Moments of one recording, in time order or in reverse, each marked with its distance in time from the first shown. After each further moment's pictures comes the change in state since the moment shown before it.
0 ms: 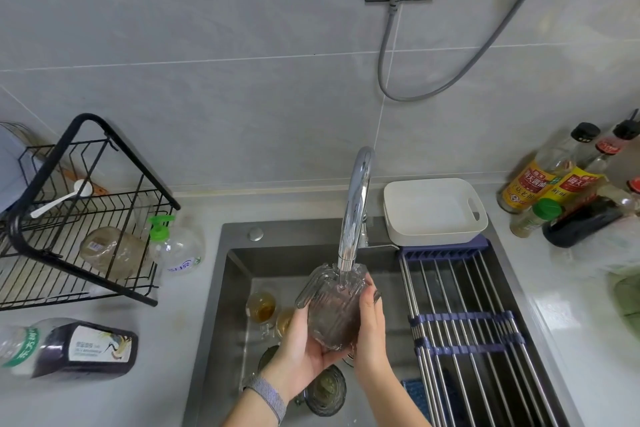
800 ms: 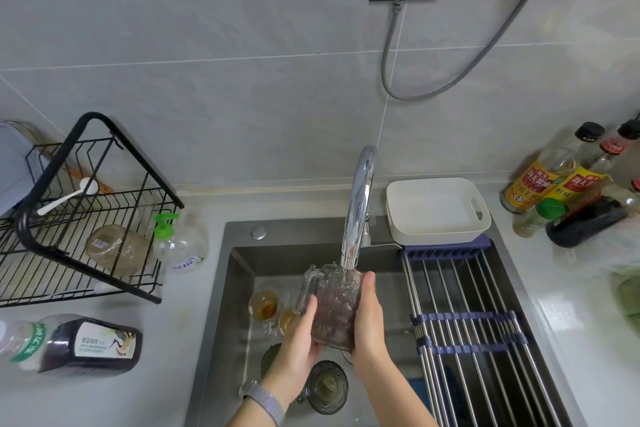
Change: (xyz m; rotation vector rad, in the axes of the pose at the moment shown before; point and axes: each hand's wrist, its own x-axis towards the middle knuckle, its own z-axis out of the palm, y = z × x) left_hand -0.008 -0.003 0.001 0.194 0.057 0.216; right_hand 0.008 -0.006 0.014 -0.075 0.099 0.237
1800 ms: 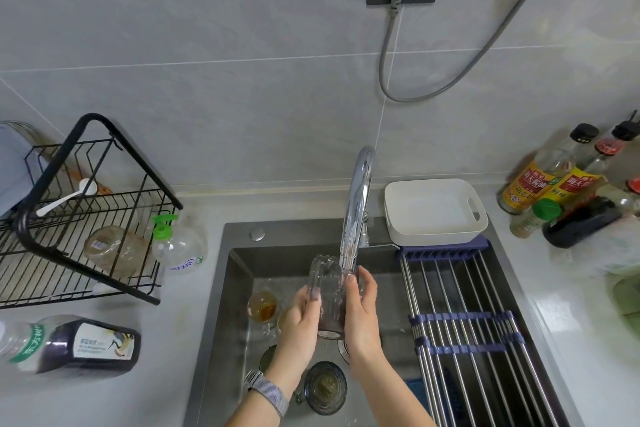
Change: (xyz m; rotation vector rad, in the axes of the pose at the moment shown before) left_hand -0.003 0.016 0.012 0.482 0.181 0.154; right_hand -0.002 0.002 -0.001 -0.263 -0.016 -0.245
